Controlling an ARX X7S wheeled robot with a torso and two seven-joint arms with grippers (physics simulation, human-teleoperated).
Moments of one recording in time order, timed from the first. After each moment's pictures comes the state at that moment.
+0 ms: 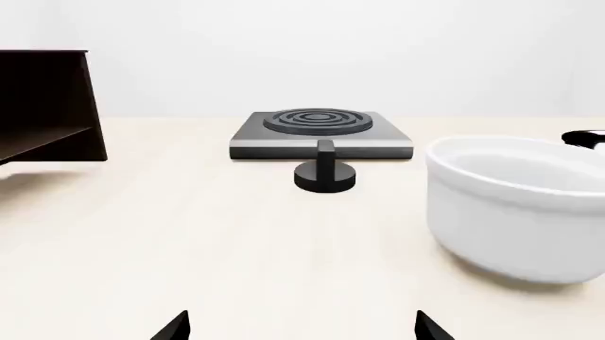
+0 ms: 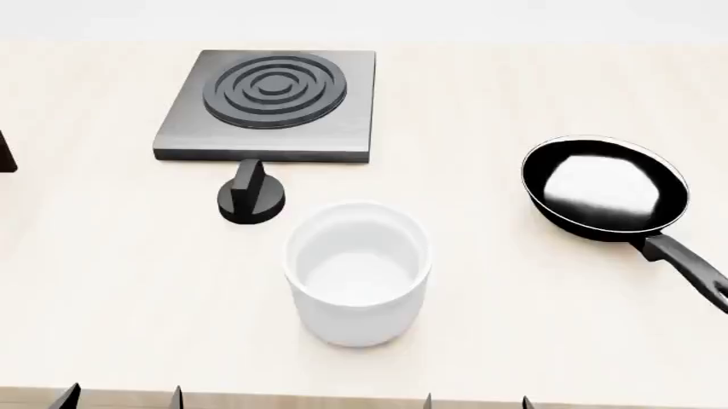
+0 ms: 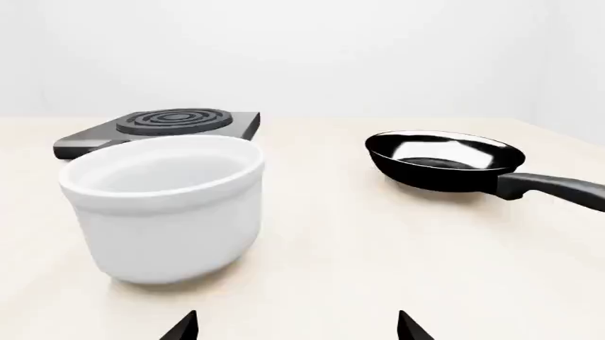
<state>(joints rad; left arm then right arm) 0.00 0.00 0.00 0.00 0.00 0.00 0.00 0.00 0.00 0.00 0.00 0.00 0.00 0.00</state>
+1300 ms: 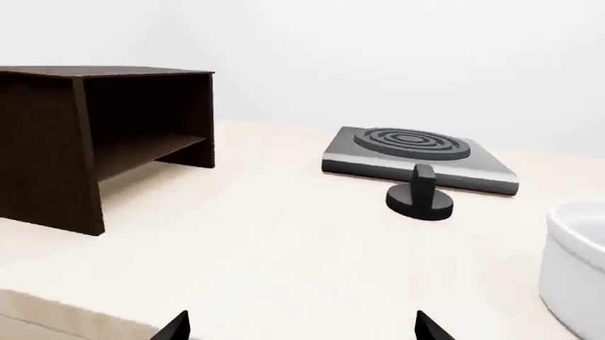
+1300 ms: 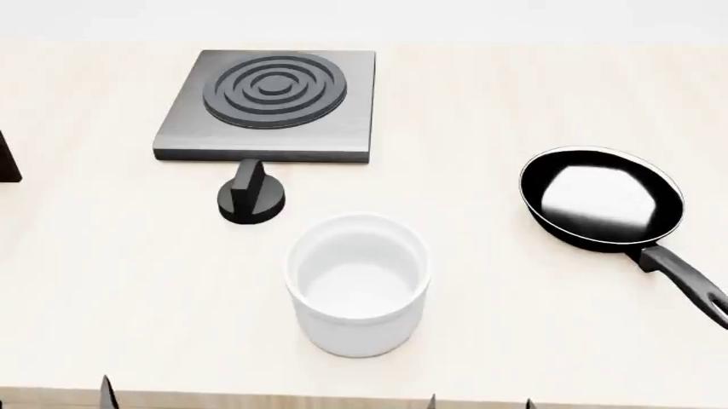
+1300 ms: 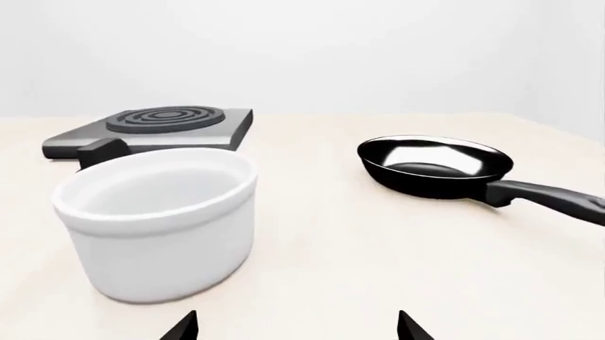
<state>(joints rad) 0.02 -0.07 0.01 0.03 -0.12 0.04 -0.25 0.01 0.09 -0.11 0.01 0.10 -0.01 0.13</state>
